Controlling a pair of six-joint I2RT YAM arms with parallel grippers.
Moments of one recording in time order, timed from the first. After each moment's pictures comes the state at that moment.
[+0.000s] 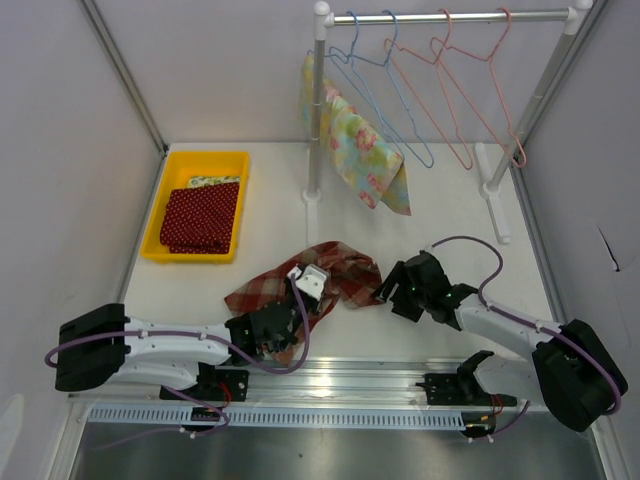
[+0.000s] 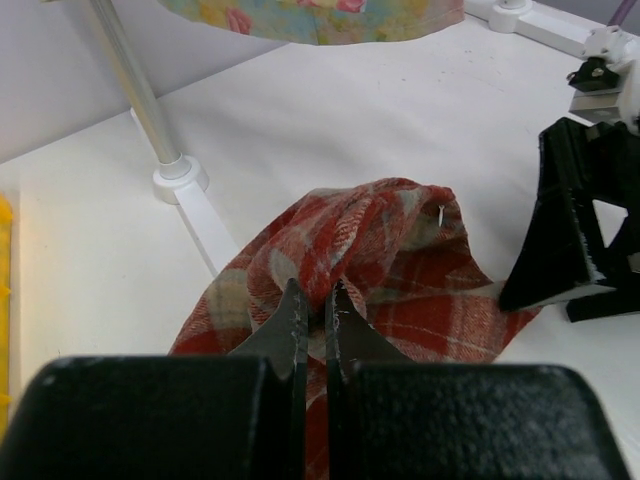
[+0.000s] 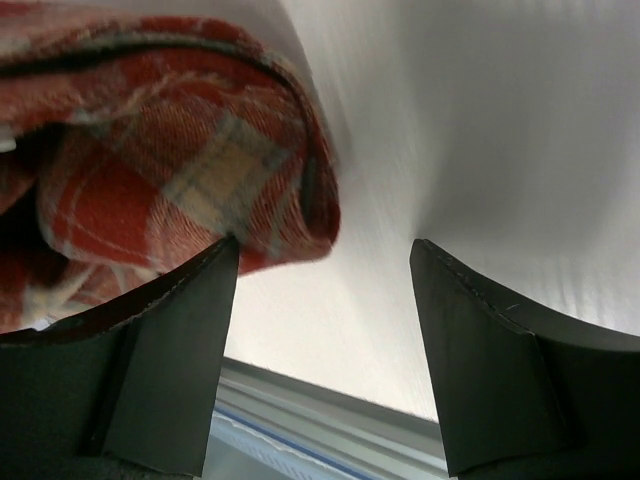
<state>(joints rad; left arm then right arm) -1.29 1.13 0.39 0.72 -0.79 0.10 0.61 1.14 0.46 -0.21 -0.02 1.07</state>
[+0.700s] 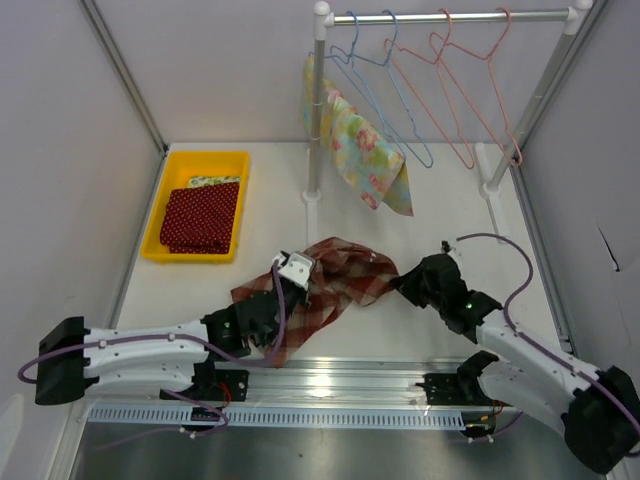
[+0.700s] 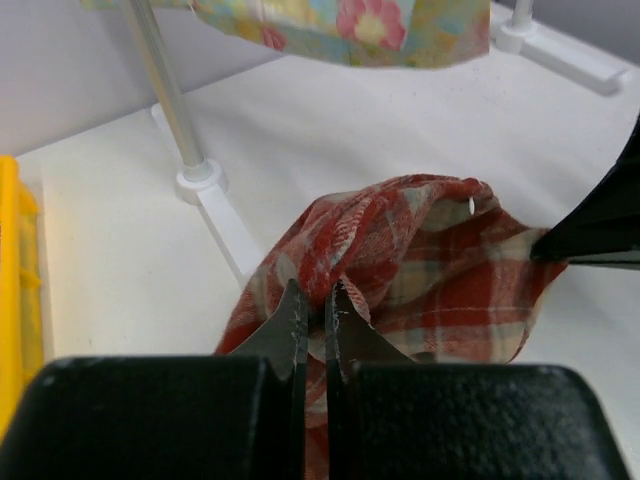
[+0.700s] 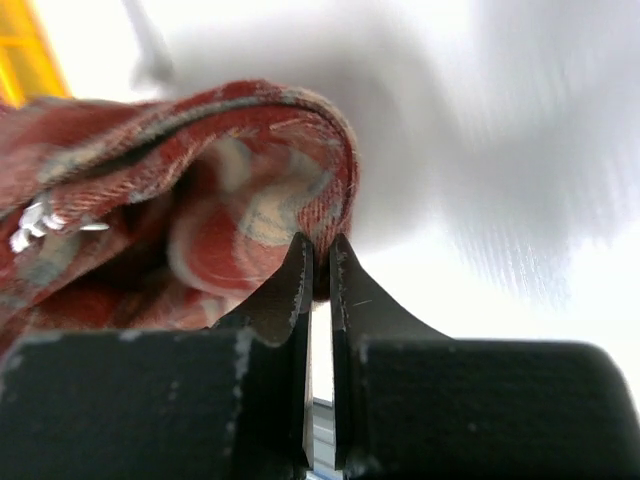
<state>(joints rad) -1.26 0.96 0.45 0.45 -0.78 0.05 0.60 0.96 0.42 -0.17 0.13 1.17</state>
